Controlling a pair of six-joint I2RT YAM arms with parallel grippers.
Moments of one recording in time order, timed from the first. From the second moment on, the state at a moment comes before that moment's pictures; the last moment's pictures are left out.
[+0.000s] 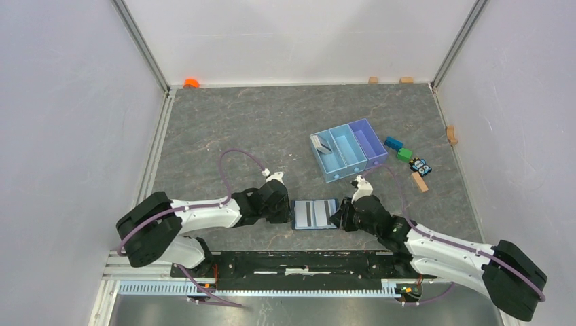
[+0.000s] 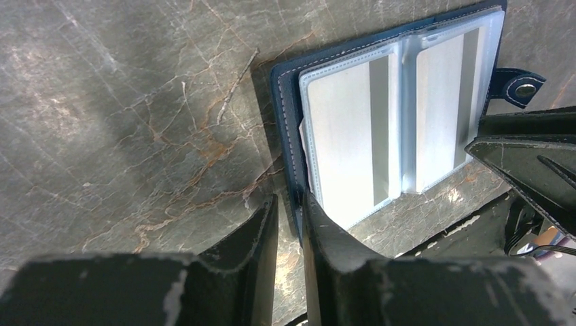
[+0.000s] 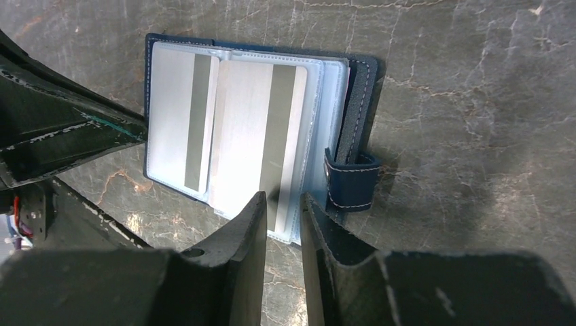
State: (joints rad) left arm -0.97 1.39 0.56 -0.08 -0.04 -0.89; right arm 0.88 0.87 0.16 0.04 0.10 0.79
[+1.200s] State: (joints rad) left arm -0.97 1.45 0.55 0.07 0.04 -0.89; right arm 0.91 0.87 0.24 0.12 0.07 0.70
